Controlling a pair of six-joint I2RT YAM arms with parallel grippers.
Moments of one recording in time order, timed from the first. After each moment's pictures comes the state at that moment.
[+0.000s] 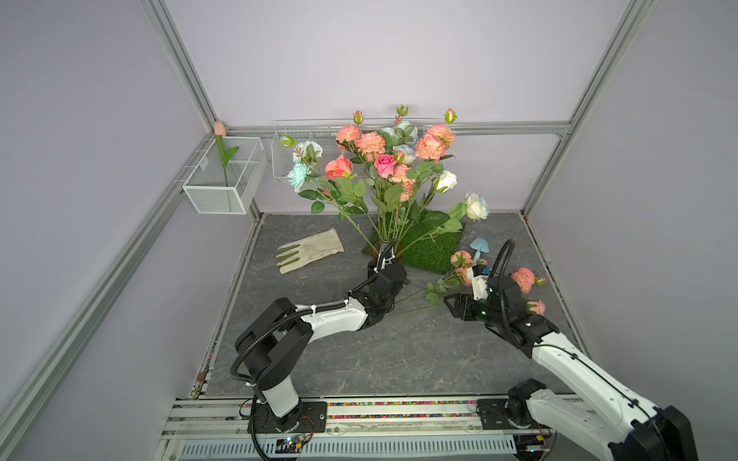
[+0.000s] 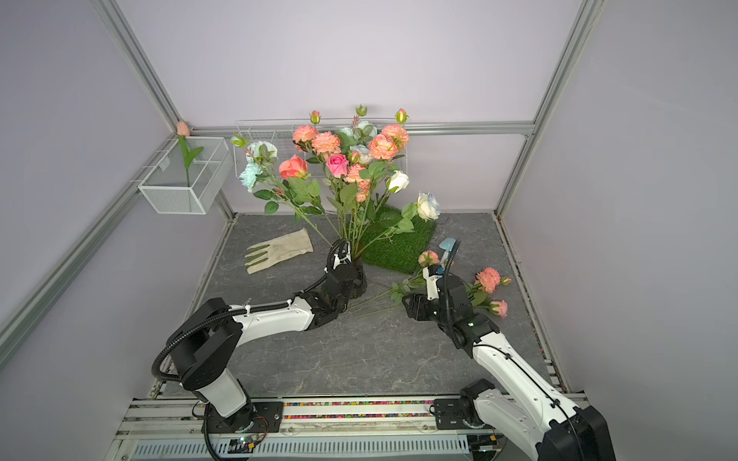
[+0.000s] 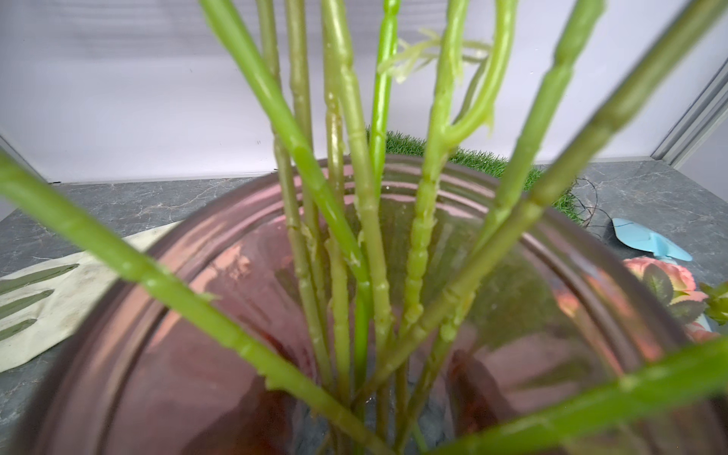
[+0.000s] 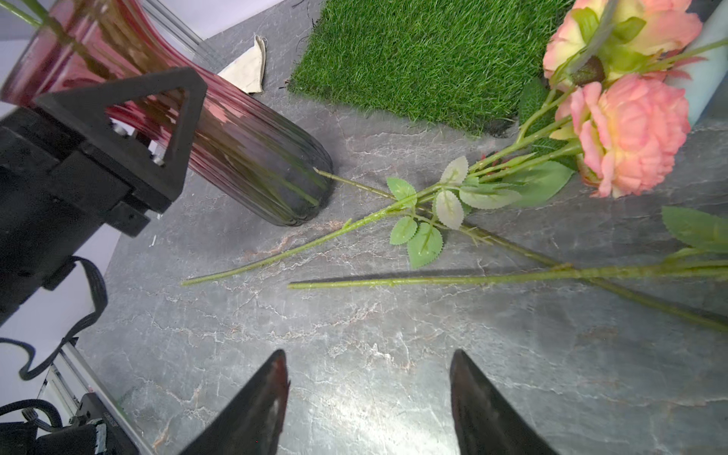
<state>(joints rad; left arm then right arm) -0.91 1.71 0.95 0.36 -0.69 -0.29 0.42 0.94 0.57 -0.30 -0.22 0.45</state>
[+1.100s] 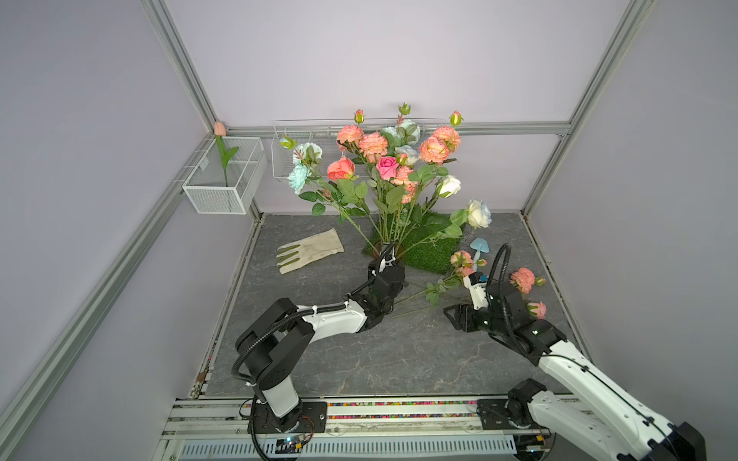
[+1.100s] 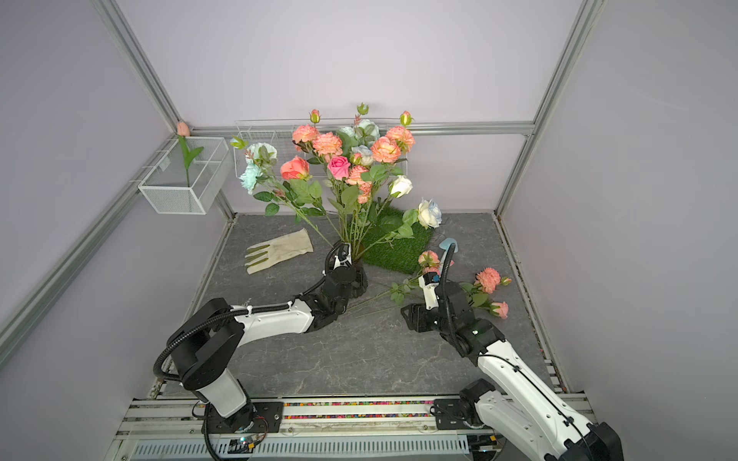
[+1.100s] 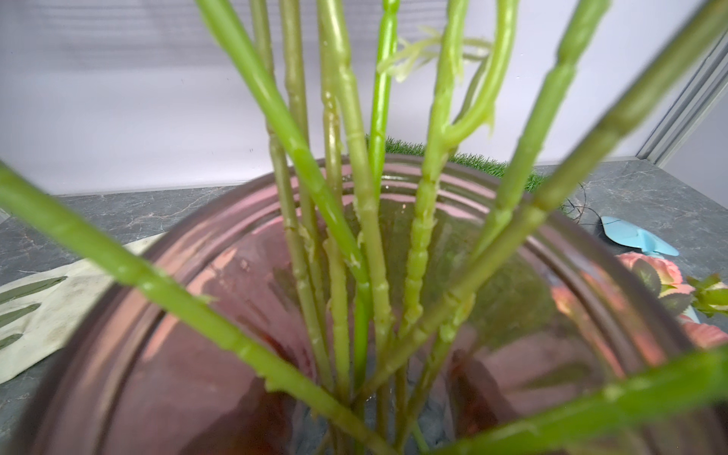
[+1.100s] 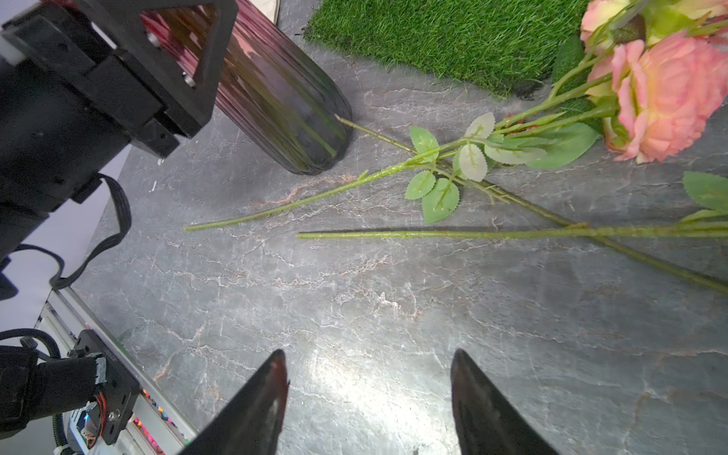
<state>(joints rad) -0.91 1.71 0.92 0.43 -0.67 -0.25 0.49 0.86 0.59 -0.46 -0.21 0.39</state>
